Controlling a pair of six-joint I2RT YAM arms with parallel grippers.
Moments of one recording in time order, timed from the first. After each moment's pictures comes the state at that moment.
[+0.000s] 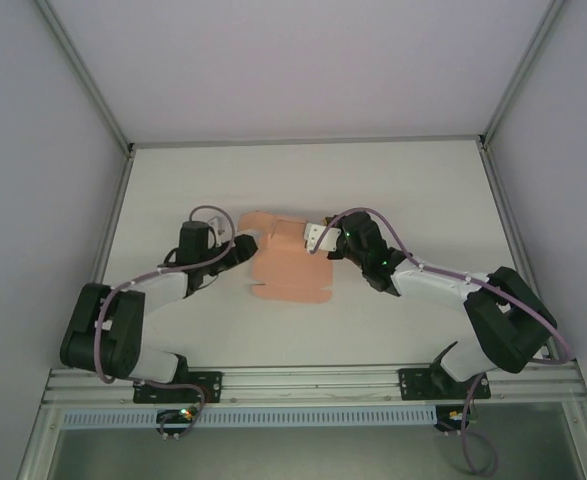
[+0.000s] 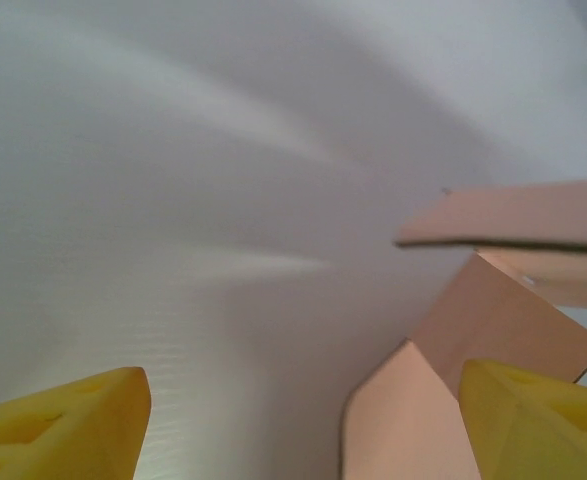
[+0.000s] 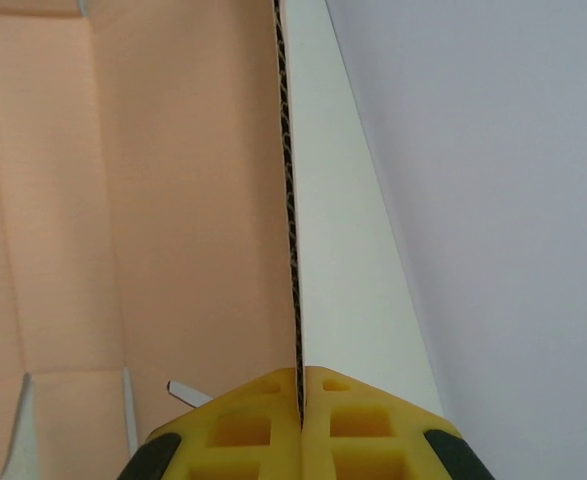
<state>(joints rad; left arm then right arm) -0.30 1.44 0.52 0.24 0.42 -0.70 0.63 1.48 0.74 0.31 0.16 -0.96</state>
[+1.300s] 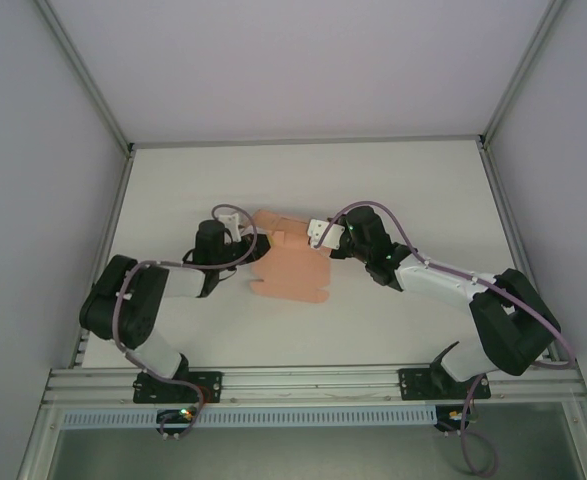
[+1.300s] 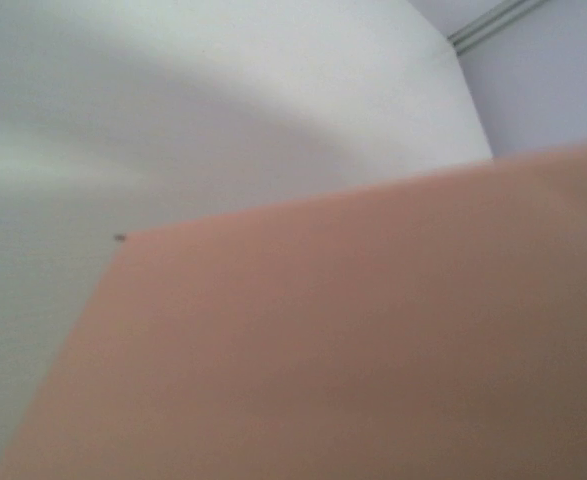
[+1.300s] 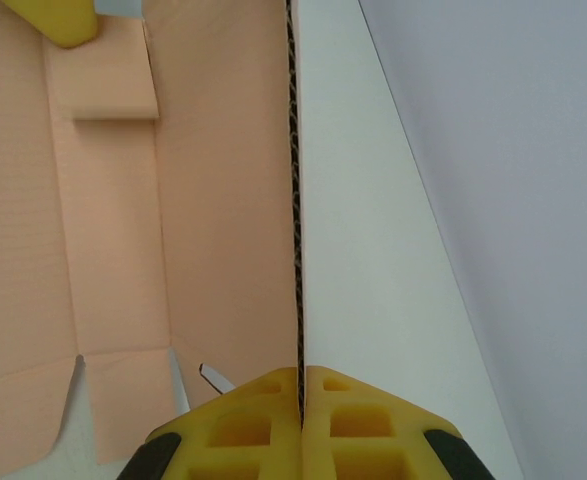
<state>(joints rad) -0.40 1.61 0.53 0.61 0.51 -0.70 0.60 1.46 0.77 0.19 0.06 -0.89</state>
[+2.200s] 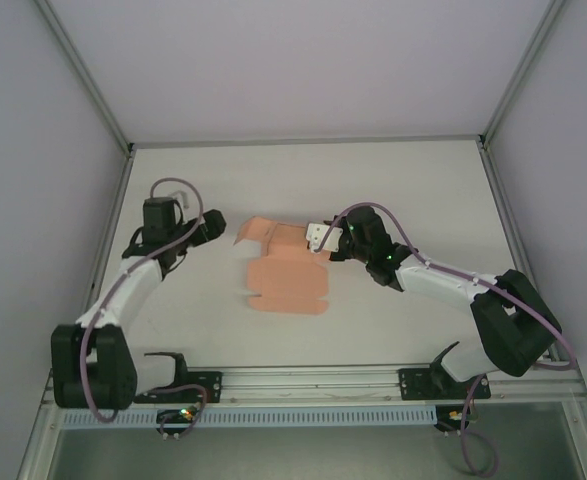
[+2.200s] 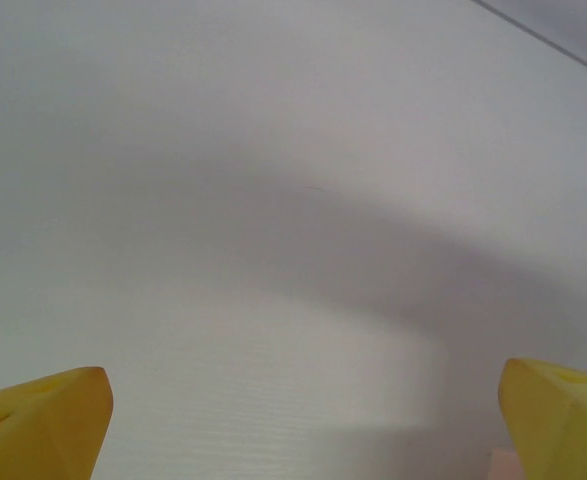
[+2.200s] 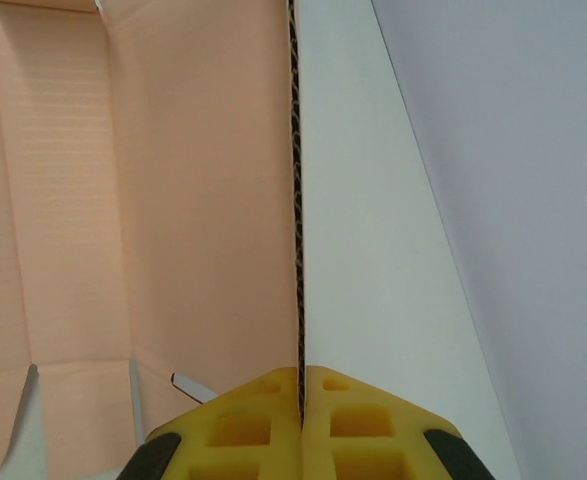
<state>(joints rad) -0.11 1.27 0.77 -0.20 0.27 -0.44 0.59 1.45 0.77 0.19 -0.02 -0.92</state>
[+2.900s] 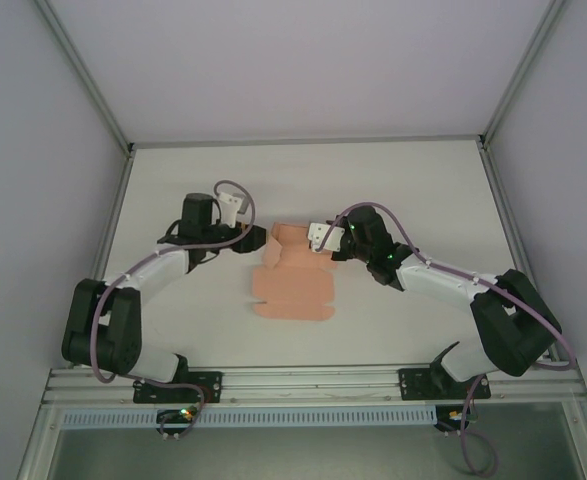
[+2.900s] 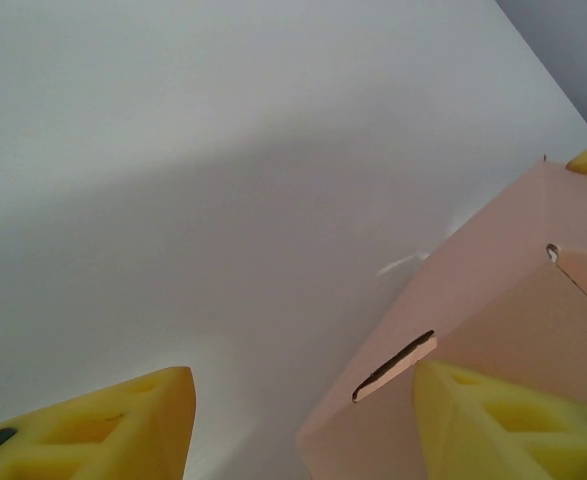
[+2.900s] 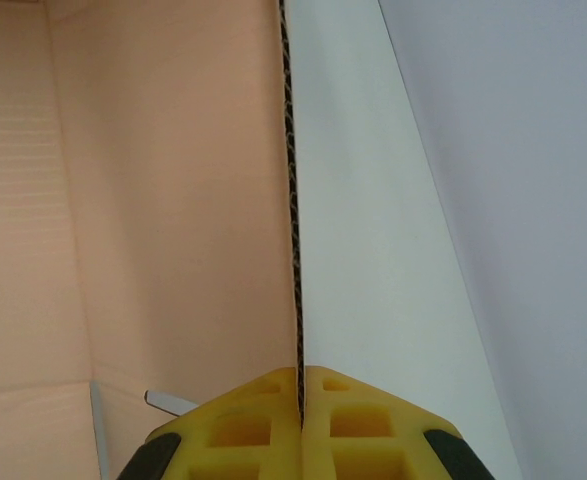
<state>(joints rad) -0.33 1.45 0.78 -0.02 0.62 -0.16 0.58 1.45 0.77 0.18 0.01 -0.94</state>
